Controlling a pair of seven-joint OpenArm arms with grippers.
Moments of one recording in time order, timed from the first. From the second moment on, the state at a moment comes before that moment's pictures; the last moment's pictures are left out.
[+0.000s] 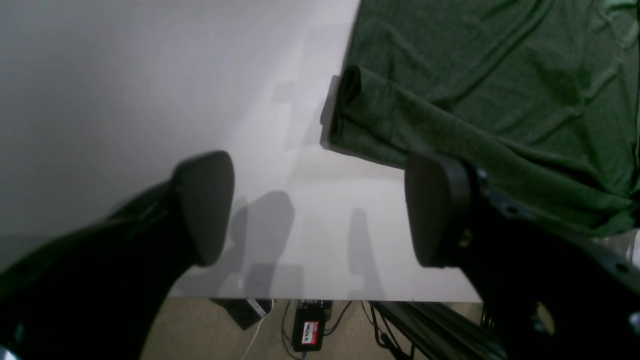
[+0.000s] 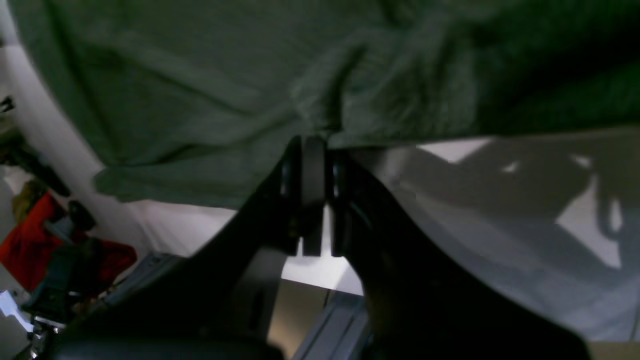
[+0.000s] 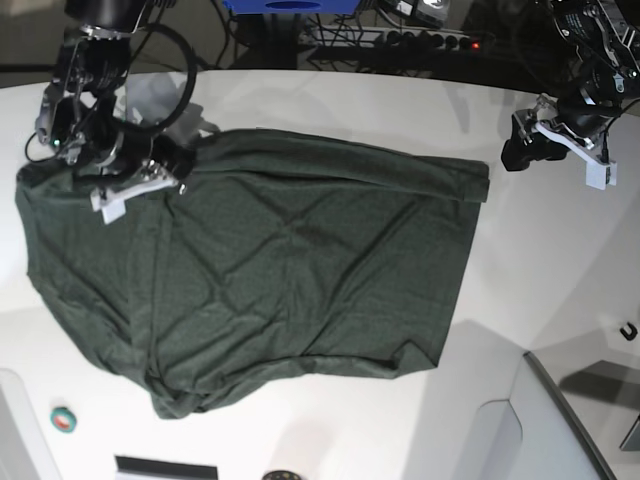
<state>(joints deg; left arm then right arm) 17.1 -9.8 -45.4 88.2 -38.7 -36.1 57.3 -7.6 -4.9 24.7 85.7 32.0 2.3 -68.0</state>
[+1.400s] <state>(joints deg) 21.7 -9.4 -41.6 88.6 -23.3 -41.3 56.0 2.1 -2.4 34.2 89.2 31.5 11.2 -64.2</state>
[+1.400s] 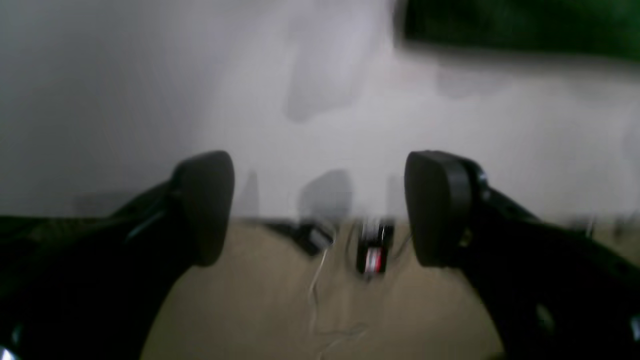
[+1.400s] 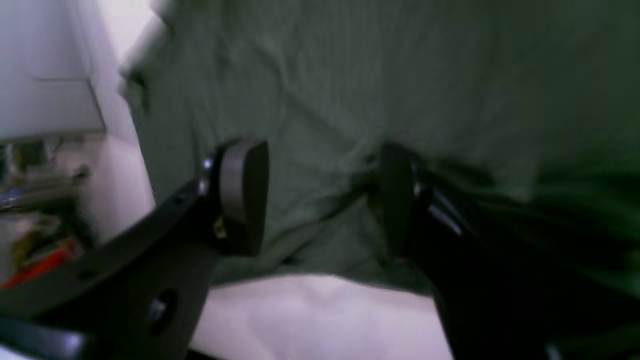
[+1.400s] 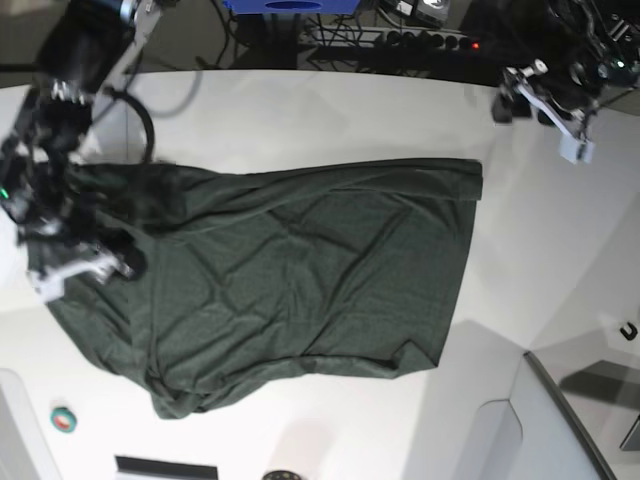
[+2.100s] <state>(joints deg) 12.2 -3.3 -38.7 81.0 -30.5 -41.1 47.3 -3.3 -3.3 34.2 92.8 31.8 13.6 -65.0</state>
